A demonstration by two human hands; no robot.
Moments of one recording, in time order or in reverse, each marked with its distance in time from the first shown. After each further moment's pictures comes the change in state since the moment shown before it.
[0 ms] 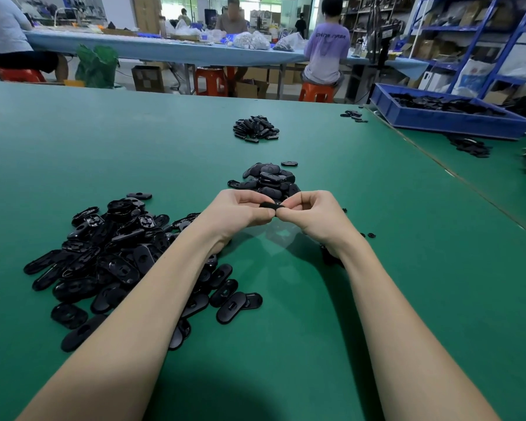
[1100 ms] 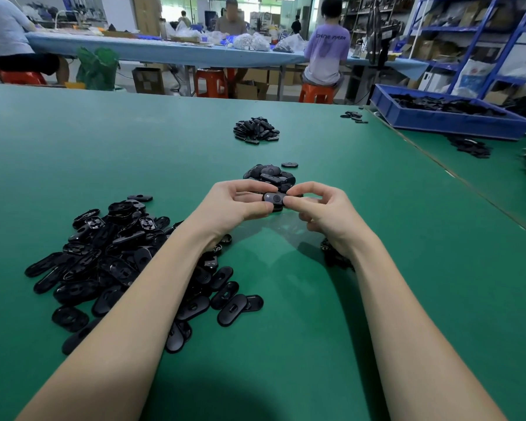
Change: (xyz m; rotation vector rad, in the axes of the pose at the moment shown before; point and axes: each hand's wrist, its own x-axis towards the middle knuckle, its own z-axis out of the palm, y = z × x) left_hand 0.000 0.006 -0.011 -0.005 -0.087 0.181; right_hand -0.002 -0.006 -0.014 0.158 -0.015 0.012
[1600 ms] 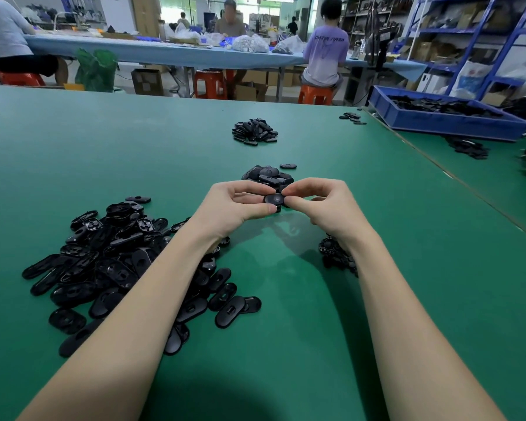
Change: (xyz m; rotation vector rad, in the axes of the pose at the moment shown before) left_hand -0.001 0.001 0.004 0.058 0.087 0.028; right_hand -0.001 -0.012 -0.003 -0.226 0.069 -0.169
